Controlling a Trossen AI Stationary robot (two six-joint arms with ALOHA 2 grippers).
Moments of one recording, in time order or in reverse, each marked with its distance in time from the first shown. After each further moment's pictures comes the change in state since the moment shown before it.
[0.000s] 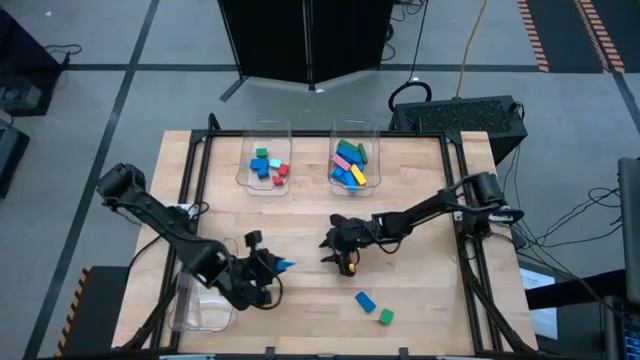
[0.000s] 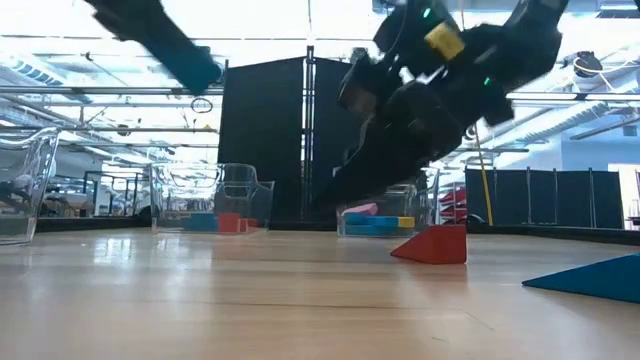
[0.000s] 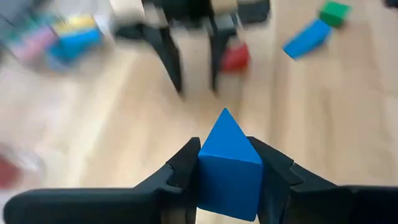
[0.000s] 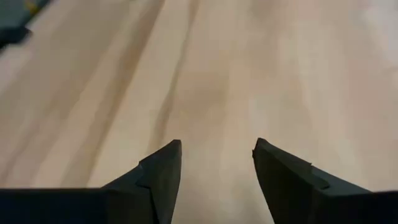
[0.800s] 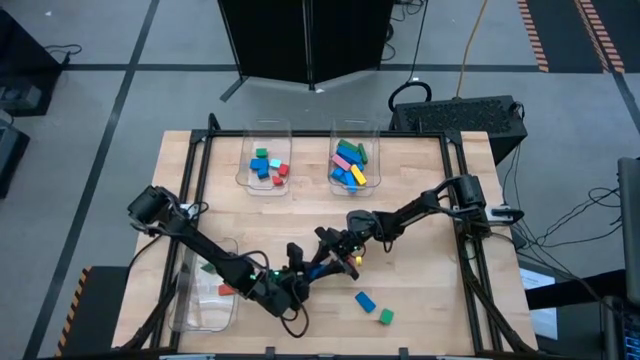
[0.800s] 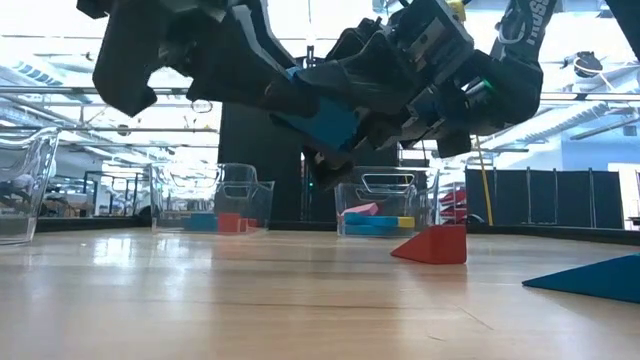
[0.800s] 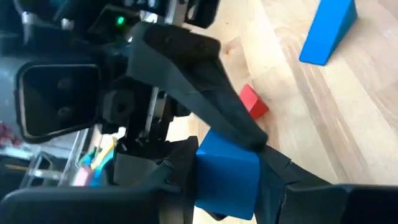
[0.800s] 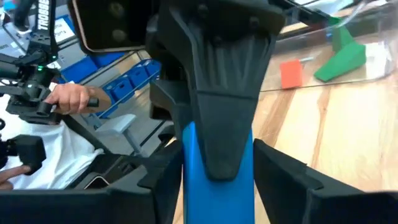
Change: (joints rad) left arm 0.073 0.343 -0.003 0.641 -0.138 0.859; right arm -0.049 0.139 0.000 0.594 -0.479 0.258
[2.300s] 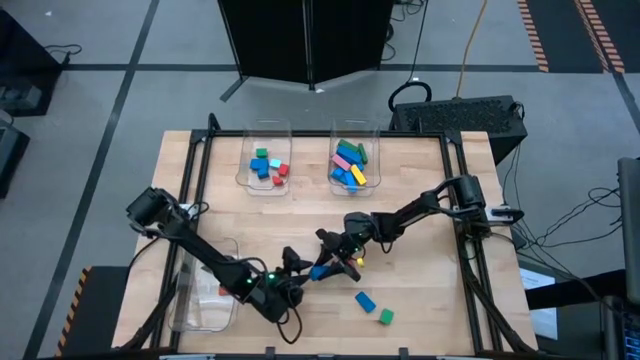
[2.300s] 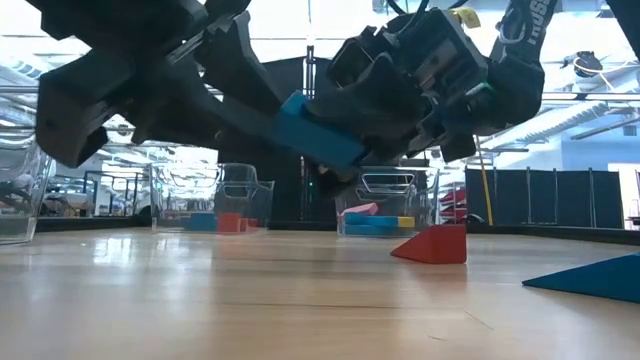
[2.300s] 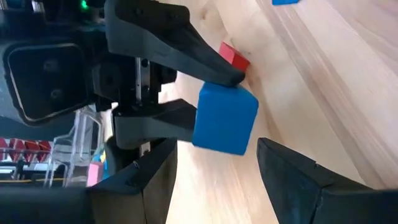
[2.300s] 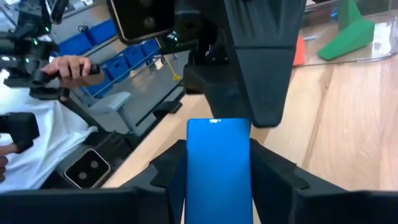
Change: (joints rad) left arm -0.034 0.005 -0.015 -0.154 -0.024 0.061; right arm 0.005 0.002 -0.001 -0.092 -0.014 -0.092
